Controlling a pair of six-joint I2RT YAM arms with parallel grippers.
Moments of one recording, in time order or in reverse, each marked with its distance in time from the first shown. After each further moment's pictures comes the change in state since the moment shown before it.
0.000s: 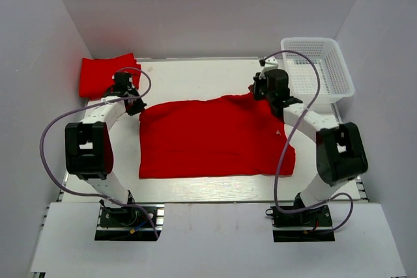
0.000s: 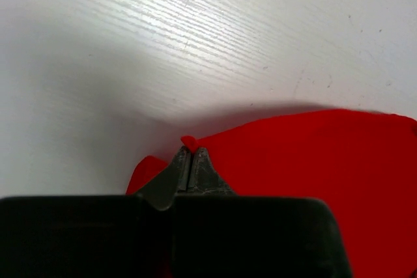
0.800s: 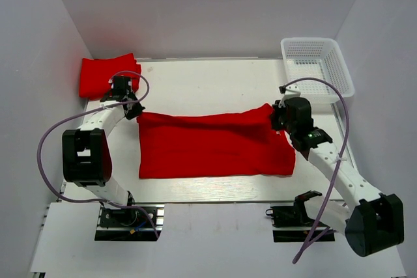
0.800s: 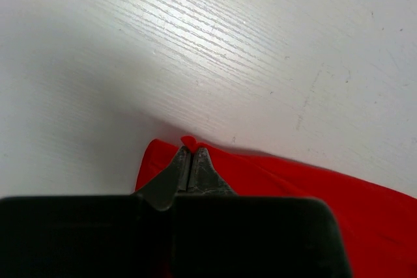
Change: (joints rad) left arm 0.000 -0.086 -0.076 -0.025 -0.070 -0.042; right arm 0.012 -0.635 -0.352 -0.380 0.092 0.032
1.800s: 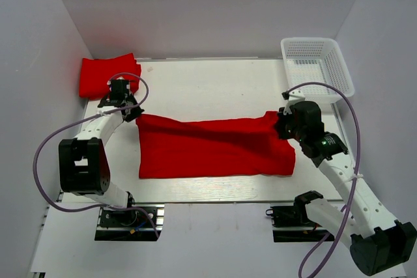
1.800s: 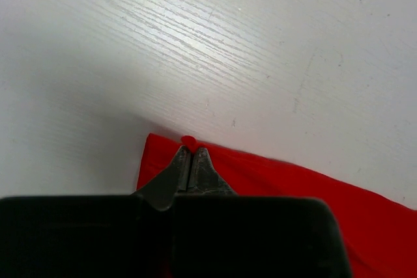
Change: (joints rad) left arm 0.000 -0.091 -0.065 0.010 0.010 0.012; right arm 0.019 -0.174 0.087 -0.360 -0.047 -0.050
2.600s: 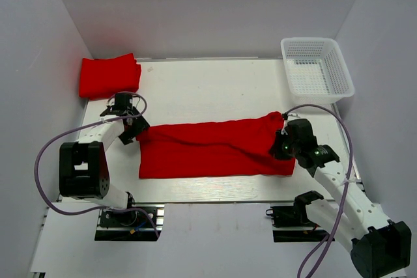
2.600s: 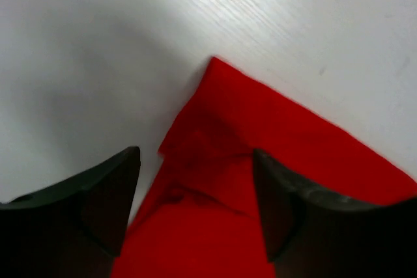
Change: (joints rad) left arm 0.000 -0.044 -0.155 -0.064 -0.030 -0.115; right arm 0.000 -0.047 -0.211 -0.049 -0.095 0.216
